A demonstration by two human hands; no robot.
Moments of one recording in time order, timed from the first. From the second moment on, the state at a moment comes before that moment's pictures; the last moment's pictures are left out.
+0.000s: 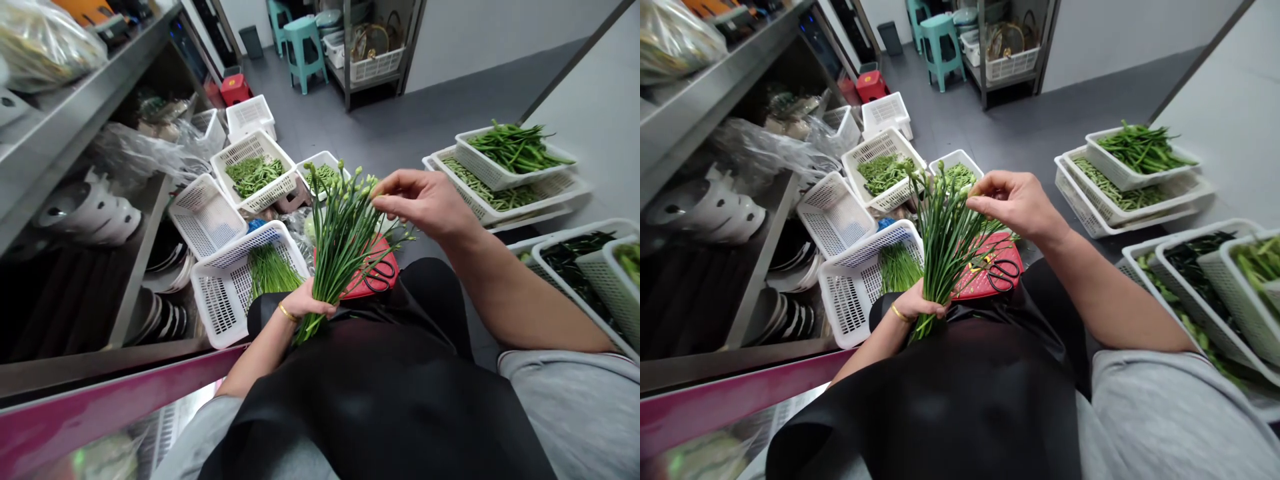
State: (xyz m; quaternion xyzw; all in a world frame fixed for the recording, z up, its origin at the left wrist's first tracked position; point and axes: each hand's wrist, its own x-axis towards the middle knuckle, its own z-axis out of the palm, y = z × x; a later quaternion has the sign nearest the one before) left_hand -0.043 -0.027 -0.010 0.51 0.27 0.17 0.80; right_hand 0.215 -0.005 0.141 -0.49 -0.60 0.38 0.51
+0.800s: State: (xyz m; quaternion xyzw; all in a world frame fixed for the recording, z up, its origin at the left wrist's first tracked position) left_hand -0.044 -0.027 -0.012 0.50 0.27 0.18 0.80; right_hand 0.218 0.008 0.121 -0.56 -0.70 0.22 0.39
